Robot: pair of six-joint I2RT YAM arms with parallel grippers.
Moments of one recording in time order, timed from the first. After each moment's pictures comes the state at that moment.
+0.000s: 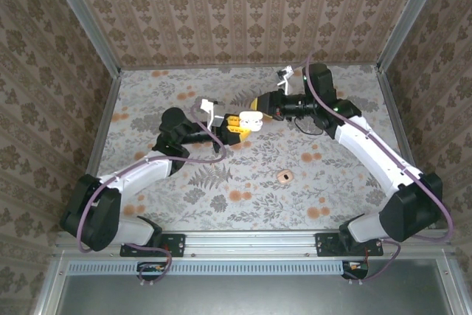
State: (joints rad) left arm -0.58 1.35 0.73 0.80 1.03 -0.19; right arm 0.39 1.42 1.28 -0.32 -0.80 0.78
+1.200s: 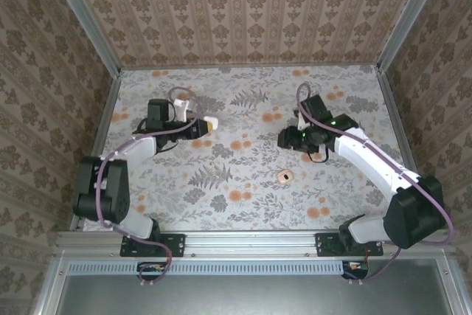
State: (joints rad) left arm -0.20 1.57 0.84 -0.03 0.81 -0.30; right arm 0.40 1.36 1.05 -0.80 -0.18 0.55
